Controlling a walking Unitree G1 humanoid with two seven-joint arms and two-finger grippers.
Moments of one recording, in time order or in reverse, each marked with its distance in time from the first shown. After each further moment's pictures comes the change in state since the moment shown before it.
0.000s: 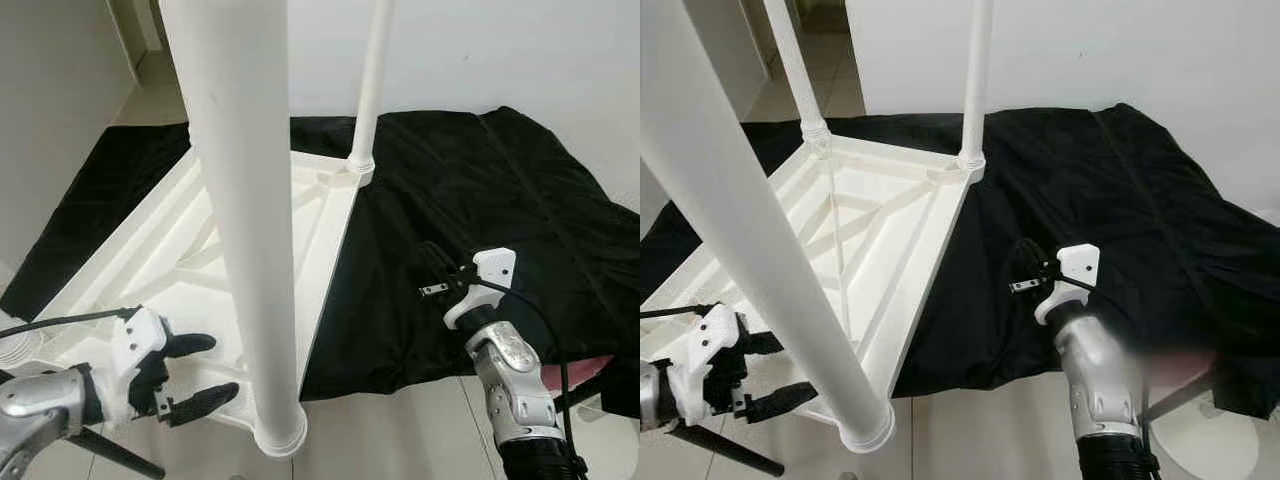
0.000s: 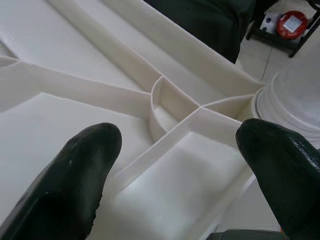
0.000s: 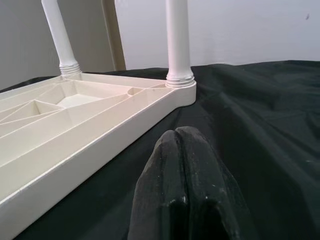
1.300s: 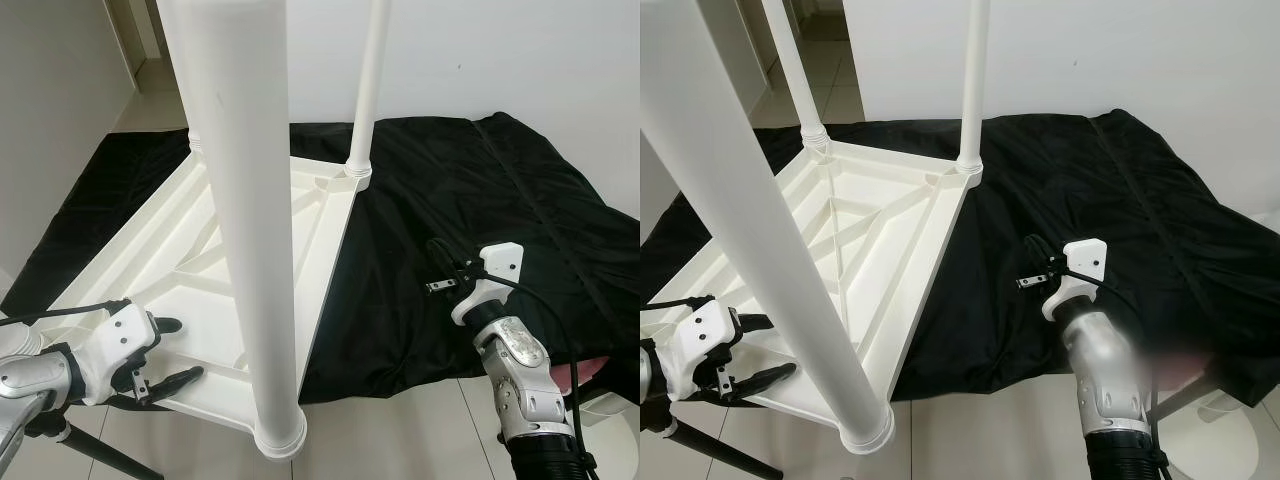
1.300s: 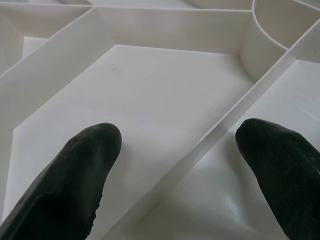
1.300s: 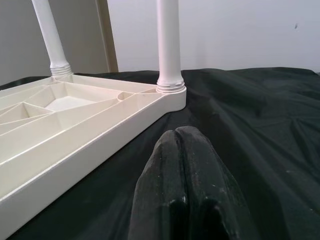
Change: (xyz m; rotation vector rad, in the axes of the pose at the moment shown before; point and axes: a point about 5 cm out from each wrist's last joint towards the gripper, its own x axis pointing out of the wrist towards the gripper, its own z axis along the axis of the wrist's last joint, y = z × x) left arm -0.010 0.045 -0.028 0.192 0.166 0.156; right arm 0.002 -0.008 0.005 -0.029 0.007 -0.018
